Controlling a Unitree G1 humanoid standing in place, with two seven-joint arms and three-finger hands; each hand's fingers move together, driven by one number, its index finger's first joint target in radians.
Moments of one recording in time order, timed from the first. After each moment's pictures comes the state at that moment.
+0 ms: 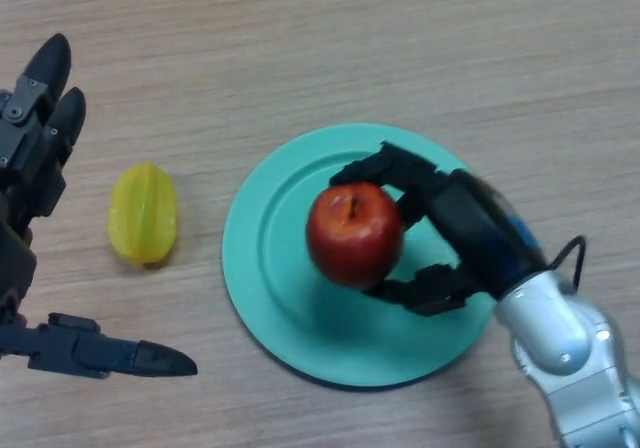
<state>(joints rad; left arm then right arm) 0.16 0.19 0.28 -0.73 -0.11 0.17 -0.31 -0.22 -0.19 0.28 -0.10 -0.49 0.05 0.13</state>
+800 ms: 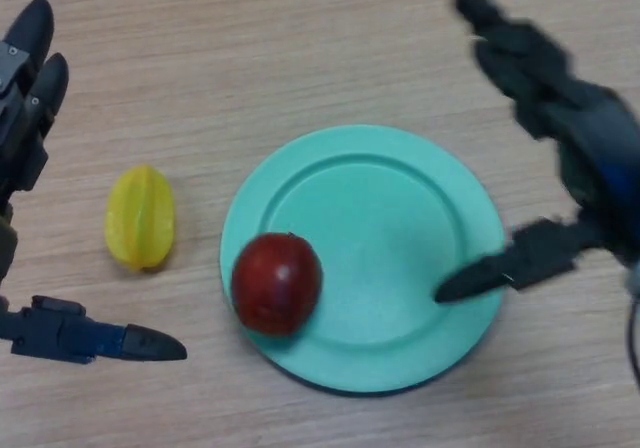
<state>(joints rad) 0.12 0.21 0.31 -0.76 -0.12 0.18 -0.31 -0.13 -0.24 -0.03 -0.62 -0.09 0.33 0.30</state>
